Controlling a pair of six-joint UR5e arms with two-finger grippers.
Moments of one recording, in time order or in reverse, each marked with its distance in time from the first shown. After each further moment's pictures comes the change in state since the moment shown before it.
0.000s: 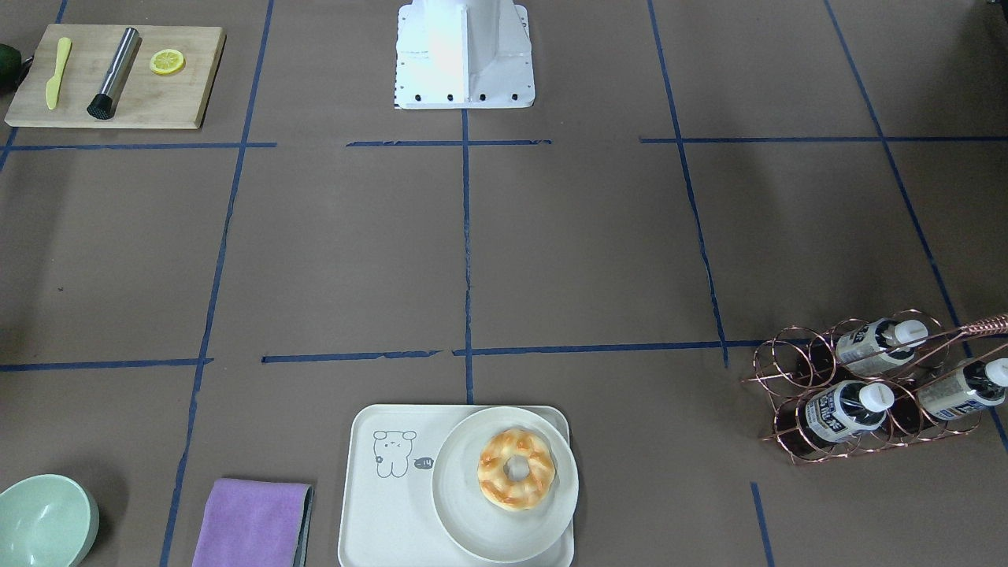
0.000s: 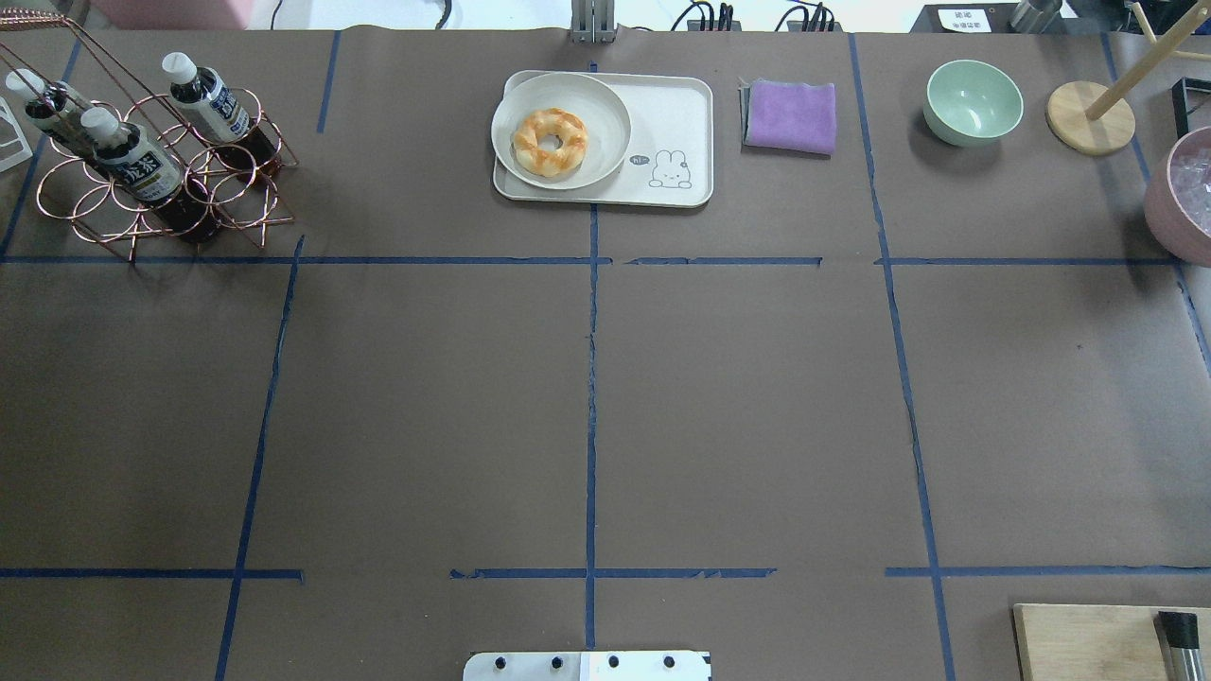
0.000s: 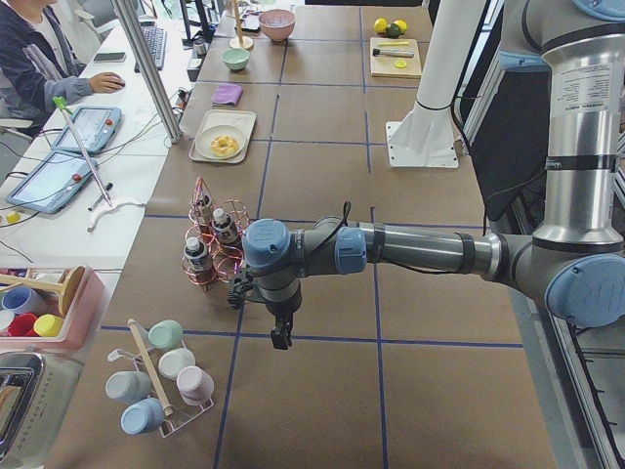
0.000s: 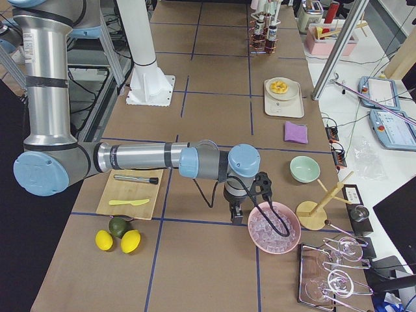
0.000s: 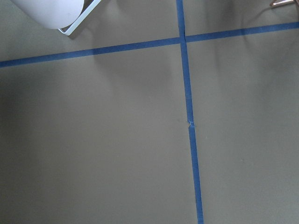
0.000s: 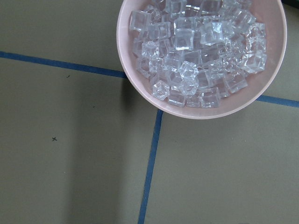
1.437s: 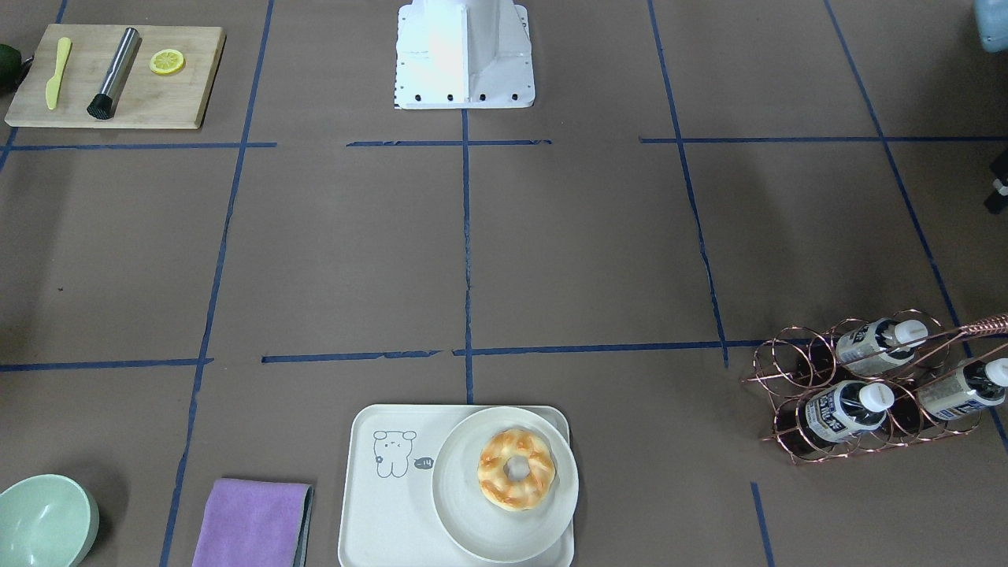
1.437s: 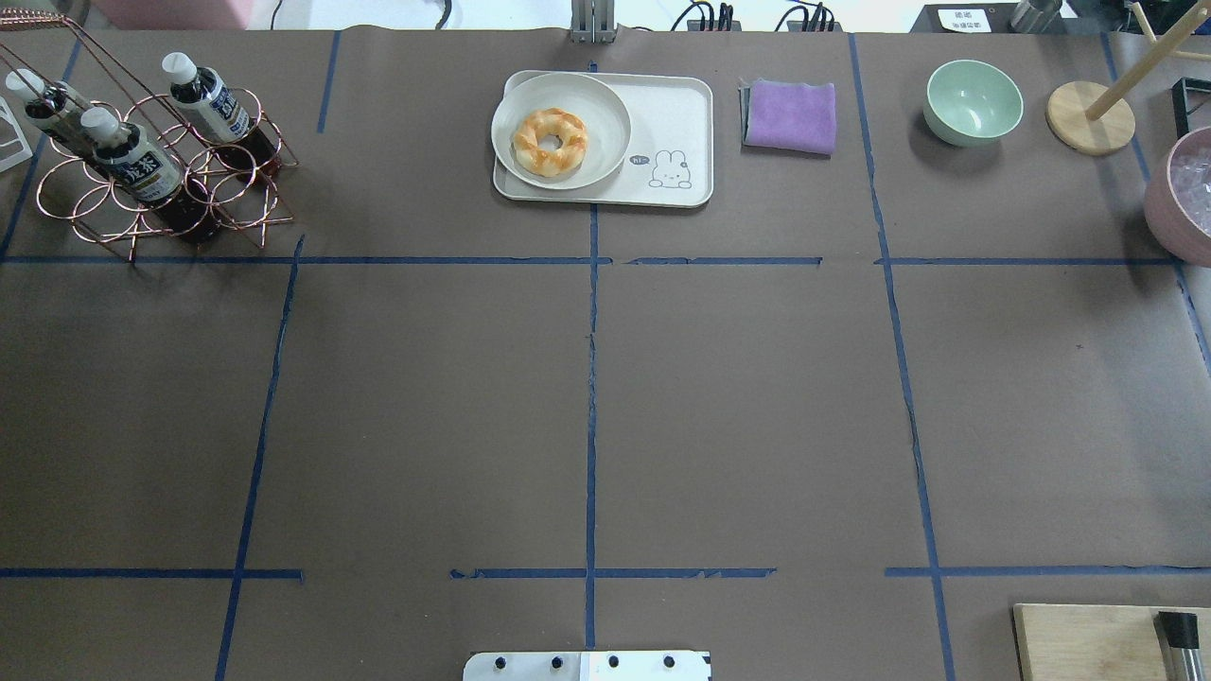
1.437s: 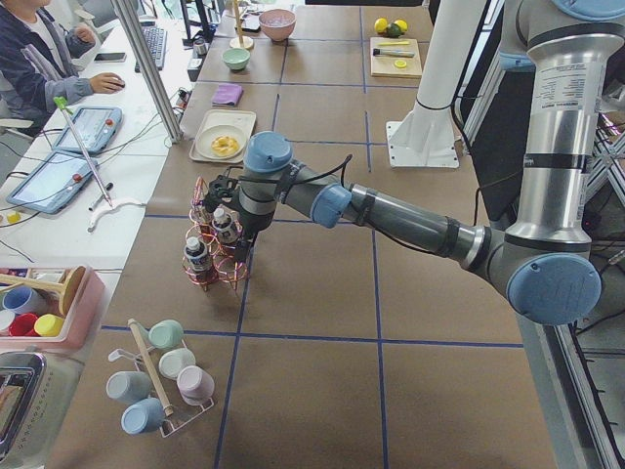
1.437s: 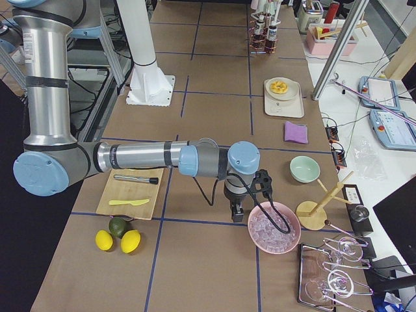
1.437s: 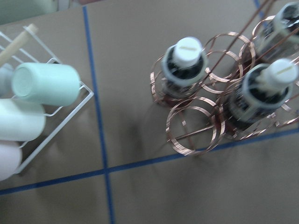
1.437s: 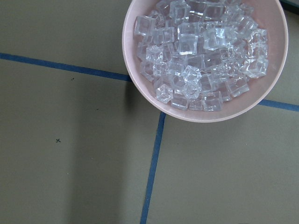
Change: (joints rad) left arm 0.179 -0.064 -0.158 -0.528 0.036 -0.638; right arm 0.000 0.000 0.015 0.000 0.000 0.001
